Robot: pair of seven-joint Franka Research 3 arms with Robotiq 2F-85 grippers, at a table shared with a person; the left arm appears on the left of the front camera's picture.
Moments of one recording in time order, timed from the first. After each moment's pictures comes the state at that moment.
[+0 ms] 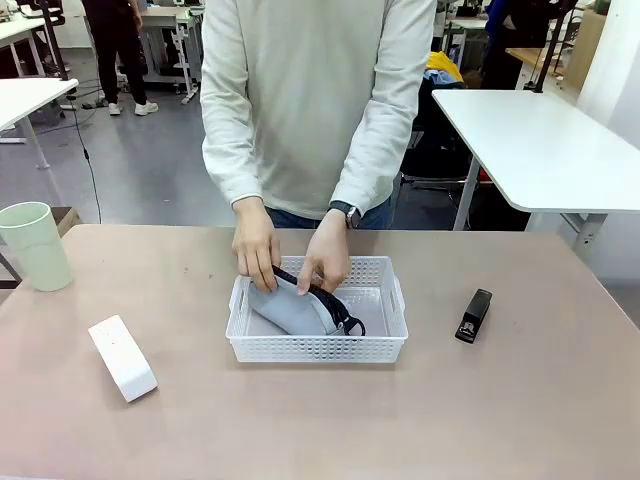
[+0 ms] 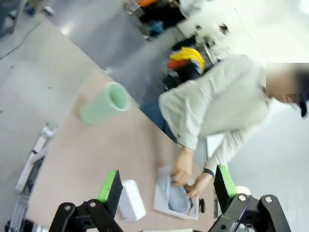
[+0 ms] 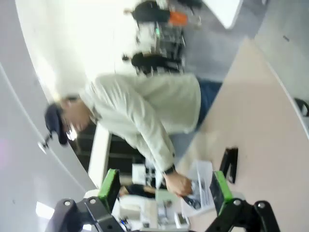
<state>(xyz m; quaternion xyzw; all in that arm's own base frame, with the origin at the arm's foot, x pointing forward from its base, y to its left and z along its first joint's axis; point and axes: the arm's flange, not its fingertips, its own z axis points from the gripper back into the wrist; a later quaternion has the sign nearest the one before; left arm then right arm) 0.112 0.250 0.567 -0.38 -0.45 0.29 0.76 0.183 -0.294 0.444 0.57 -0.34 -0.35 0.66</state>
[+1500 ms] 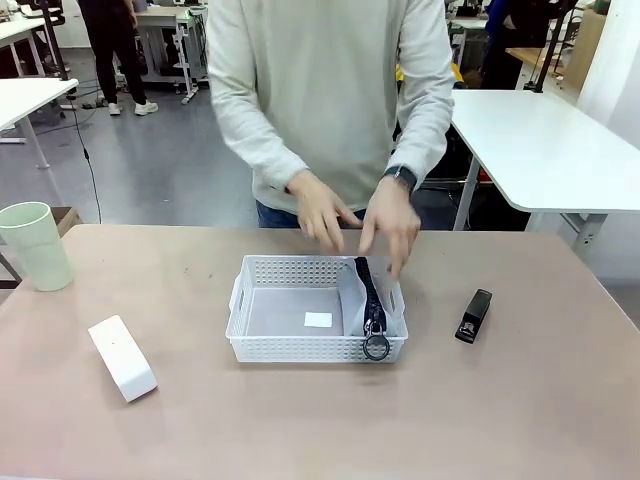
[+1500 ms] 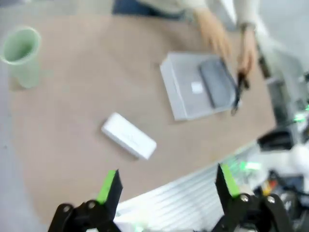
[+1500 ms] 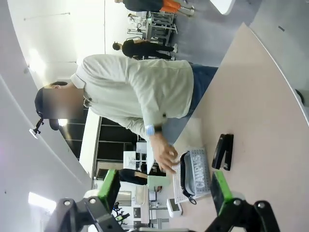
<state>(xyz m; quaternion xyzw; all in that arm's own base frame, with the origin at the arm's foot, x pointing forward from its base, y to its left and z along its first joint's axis) 0.234 0.064 0.578 -0.28 -0.23 -0.07 0.93 0.190 -0.276 0.451 0.56 -0.31 -0.32 0.70</state>
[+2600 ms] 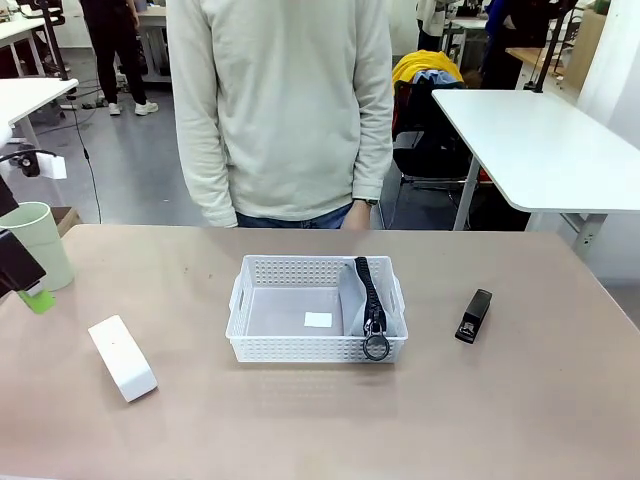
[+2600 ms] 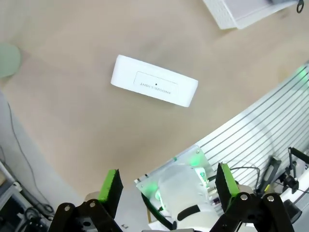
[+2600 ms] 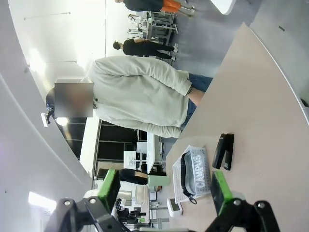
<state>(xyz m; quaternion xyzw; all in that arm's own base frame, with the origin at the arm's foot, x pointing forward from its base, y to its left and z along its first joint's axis) 0.286 -0.015 0.503 -0.10 -0.03 -0.25 0.96 0.189 -0.277 0.452 0.56 -0.31 -0.32 0.70</state>
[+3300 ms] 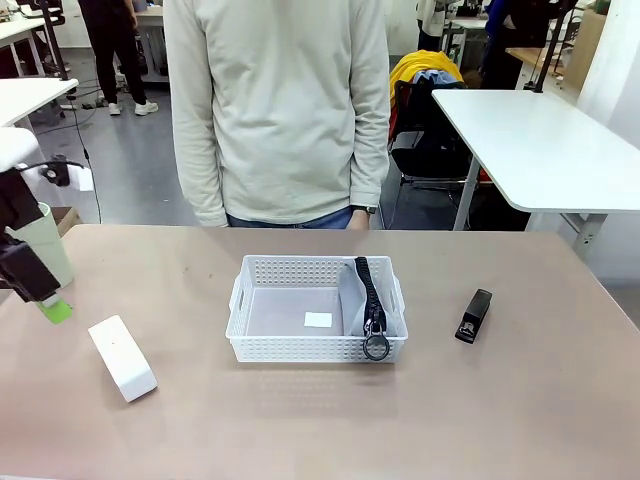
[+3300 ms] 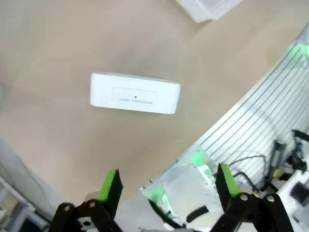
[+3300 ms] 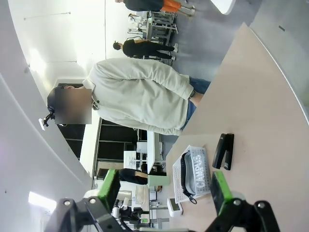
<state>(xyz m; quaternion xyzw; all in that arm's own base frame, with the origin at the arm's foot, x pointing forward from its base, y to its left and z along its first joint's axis) 0.299 -0.035 0.483 -0.11 -0.01 -0.32 0.94 0.189 -0.277 0.452 0.56 -0.31 -0.32 0.70</state>
